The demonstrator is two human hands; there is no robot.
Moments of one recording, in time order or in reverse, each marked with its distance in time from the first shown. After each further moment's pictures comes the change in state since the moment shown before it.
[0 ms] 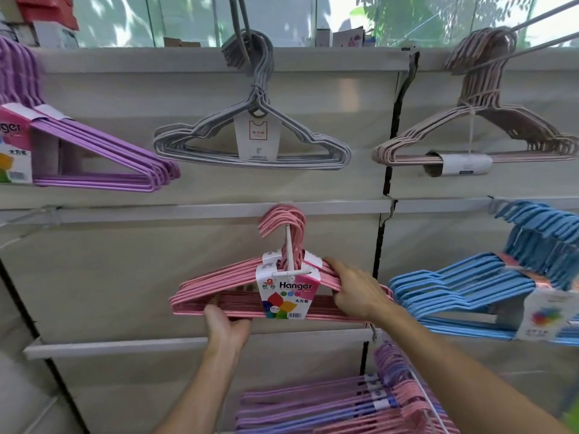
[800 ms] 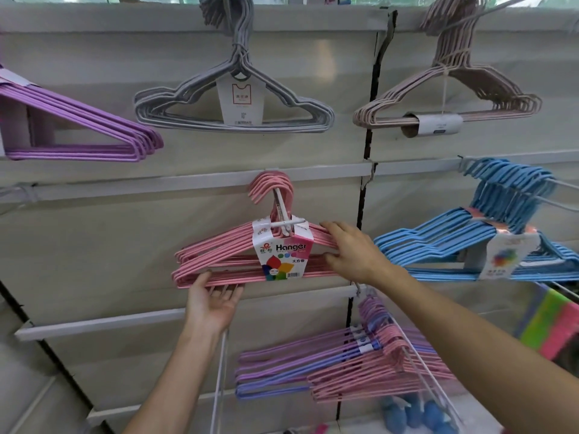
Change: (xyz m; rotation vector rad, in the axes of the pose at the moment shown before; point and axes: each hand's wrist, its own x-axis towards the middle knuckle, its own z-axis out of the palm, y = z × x) left_hand -0.044 0.034 -0.021 0.194 0.050 -0.177; right_hand -0.036 -0.007 -0.013 -0.093 0.091 -0.043
